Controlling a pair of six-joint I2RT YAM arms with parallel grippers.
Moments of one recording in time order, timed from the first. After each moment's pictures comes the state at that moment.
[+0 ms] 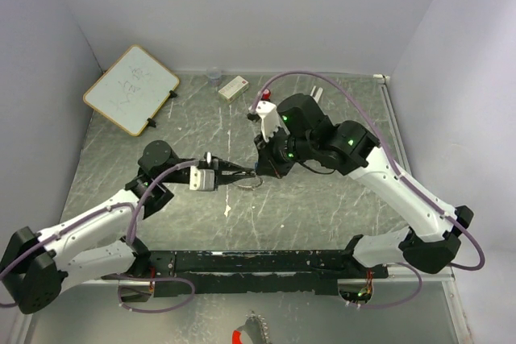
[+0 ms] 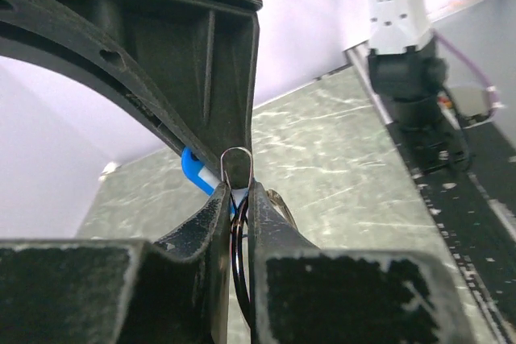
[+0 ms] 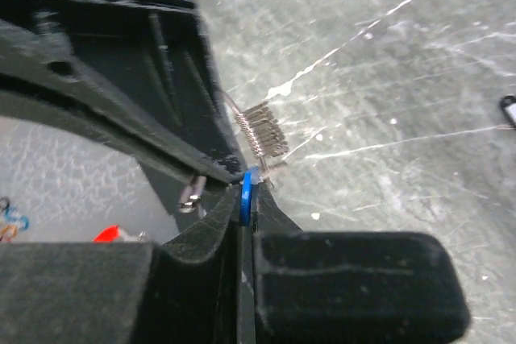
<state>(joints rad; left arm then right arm) -0.76 1.03 0.62 0.63 0.96 0.30 0.89 1.32 1.59 -1.04 -0.26 0.08</state>
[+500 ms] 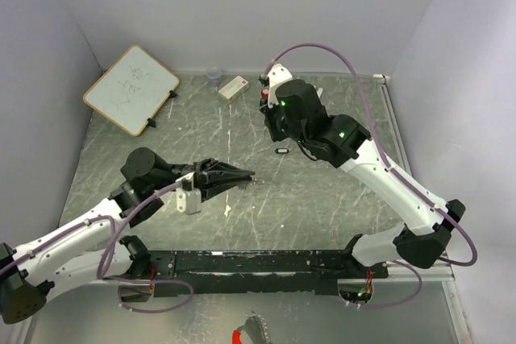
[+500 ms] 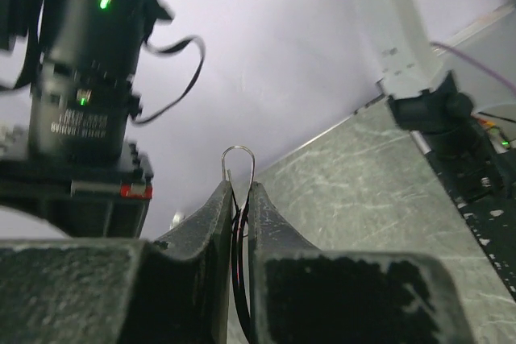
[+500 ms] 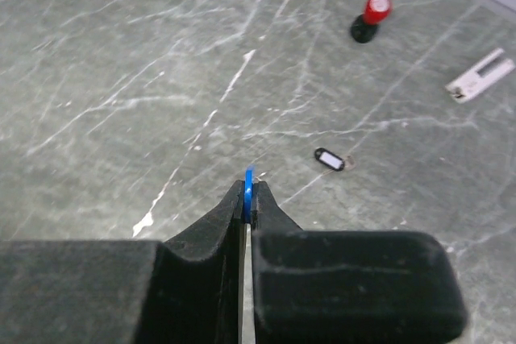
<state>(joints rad) -0.85 0.86 0.70 0.47 0.87 0.52 0.86 1.36 1.60 -0.78 0.25 0.11</state>
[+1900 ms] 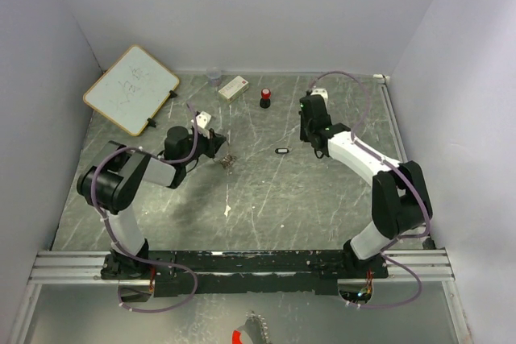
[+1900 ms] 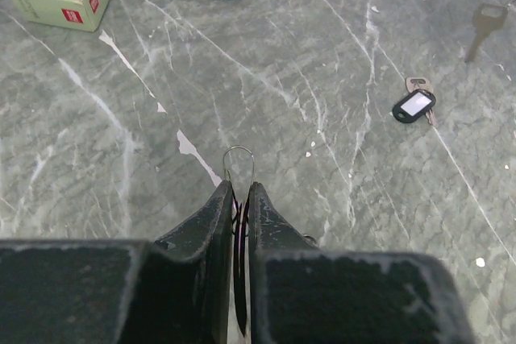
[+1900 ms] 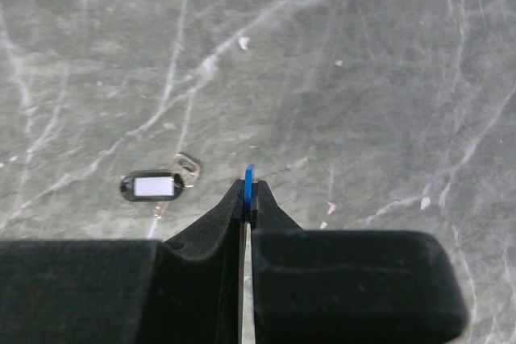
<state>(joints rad) -0.40 1.79 0.61 0.99 0.33 -0.09 0.41 1.58 1.08 -0.24 0.35 0.24</state>
